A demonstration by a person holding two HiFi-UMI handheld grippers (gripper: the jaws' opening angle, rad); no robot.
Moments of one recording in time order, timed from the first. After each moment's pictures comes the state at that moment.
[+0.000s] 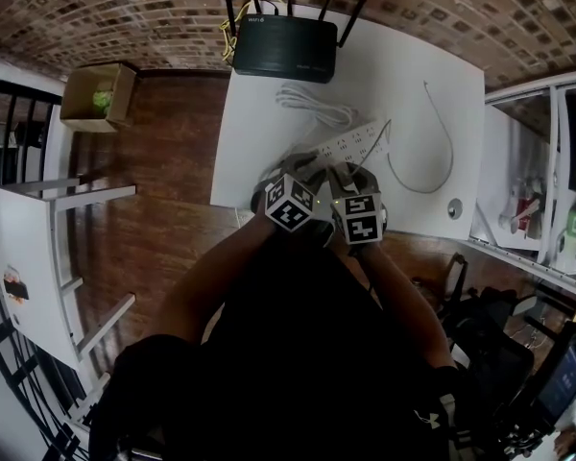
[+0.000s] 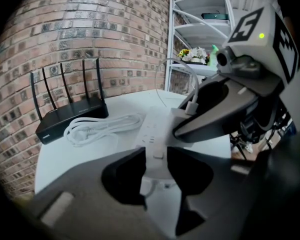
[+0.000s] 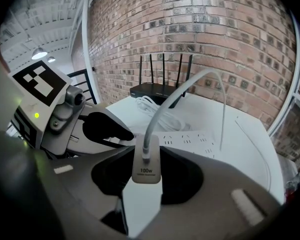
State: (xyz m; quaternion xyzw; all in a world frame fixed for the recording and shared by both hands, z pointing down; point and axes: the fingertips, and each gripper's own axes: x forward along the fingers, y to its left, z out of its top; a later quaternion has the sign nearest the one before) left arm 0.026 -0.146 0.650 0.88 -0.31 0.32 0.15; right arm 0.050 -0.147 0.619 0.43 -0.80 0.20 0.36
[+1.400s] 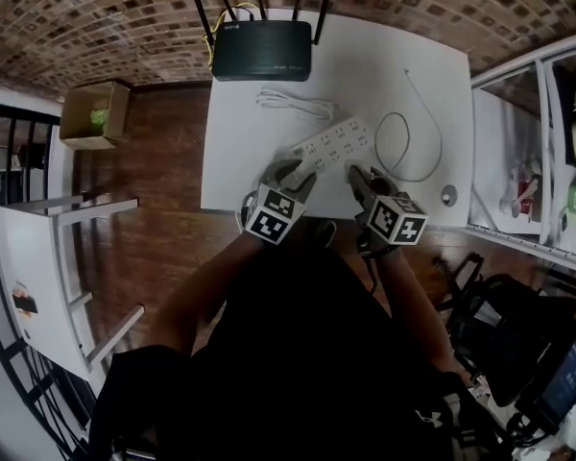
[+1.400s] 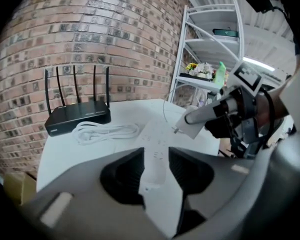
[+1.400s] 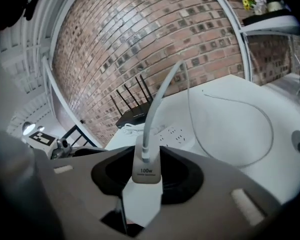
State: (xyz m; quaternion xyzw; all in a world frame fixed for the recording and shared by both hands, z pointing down) left arm 0.029 -0.131 0.606 0.87 -0.35 0.27 0.20; right arm 0.135 -0.146 0.581 0.49 -0.77 0.38 0.12
